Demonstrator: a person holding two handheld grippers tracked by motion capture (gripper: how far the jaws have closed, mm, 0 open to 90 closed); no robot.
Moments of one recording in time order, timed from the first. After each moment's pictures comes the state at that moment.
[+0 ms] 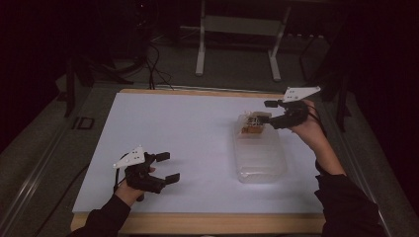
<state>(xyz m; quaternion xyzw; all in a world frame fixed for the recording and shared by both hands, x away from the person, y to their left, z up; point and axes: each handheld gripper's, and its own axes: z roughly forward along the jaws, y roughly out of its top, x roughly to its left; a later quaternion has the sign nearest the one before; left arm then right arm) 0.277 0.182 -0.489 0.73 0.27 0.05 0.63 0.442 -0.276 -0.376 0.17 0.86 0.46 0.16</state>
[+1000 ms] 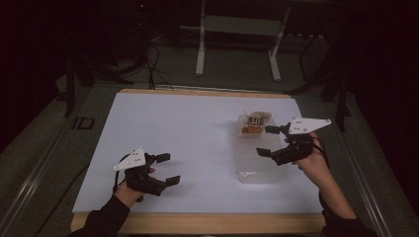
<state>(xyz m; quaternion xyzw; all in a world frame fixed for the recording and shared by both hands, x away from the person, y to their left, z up) 0.272 0.180 -0.488 0.74 0.26 0.07 0.62 0.347 -0.271 -0.390 0.17 0.84 0.51 0.11</state>
